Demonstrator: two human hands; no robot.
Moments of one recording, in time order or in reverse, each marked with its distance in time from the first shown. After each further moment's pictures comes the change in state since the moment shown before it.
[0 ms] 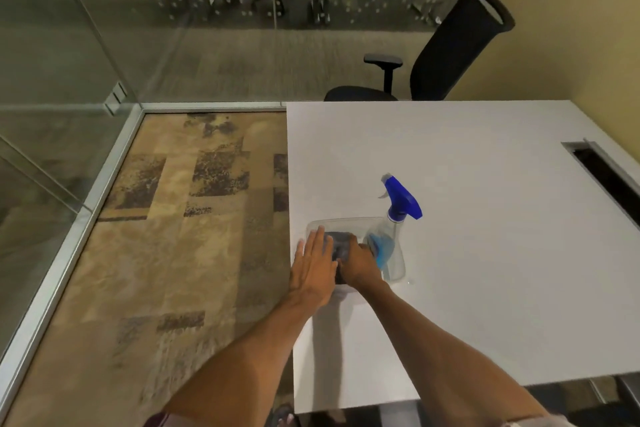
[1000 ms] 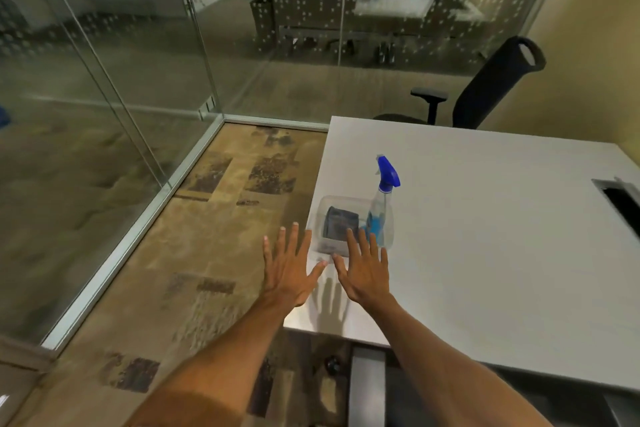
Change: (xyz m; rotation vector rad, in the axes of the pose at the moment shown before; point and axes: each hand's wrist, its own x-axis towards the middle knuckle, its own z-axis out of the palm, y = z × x) left_hand -0.190 0.039 -0.026 -0.010 0.216 -0.354; right_hand -0.145 0.064 -0.020 -0.356 0.185 -0.423
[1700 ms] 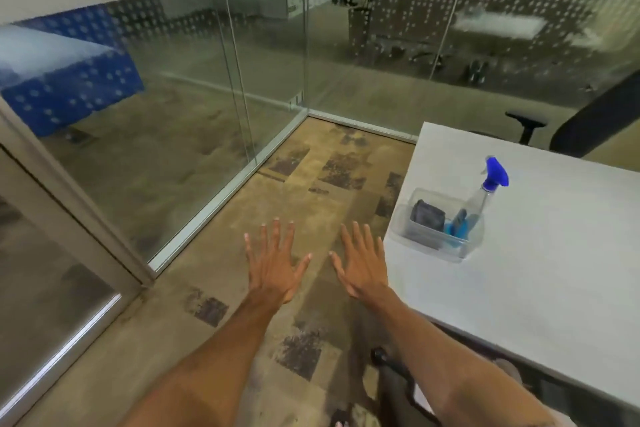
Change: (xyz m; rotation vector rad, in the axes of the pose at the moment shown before) left_hand -0.169 -0.186 -0.018 -0.078 0.081 -0.330; right_hand -0.102 -0.178 0.029 -0.056 -0.087 -0.388
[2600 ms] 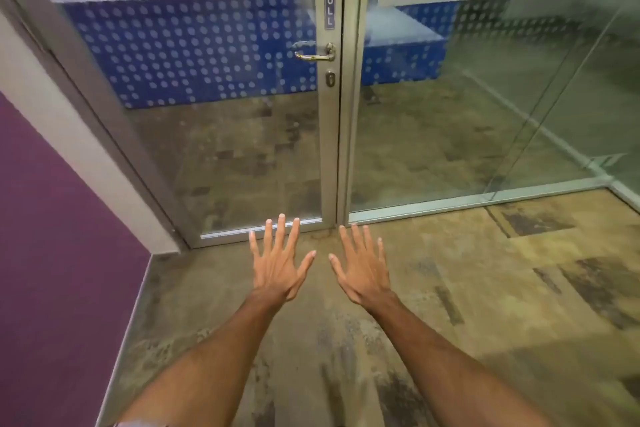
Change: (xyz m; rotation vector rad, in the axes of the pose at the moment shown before) left_hand -0.144 -0.223 -0.015 0.014 0.111 -0.949; right_hand 0.017 -0.297 0.077 0.043 -0.199 -0.974
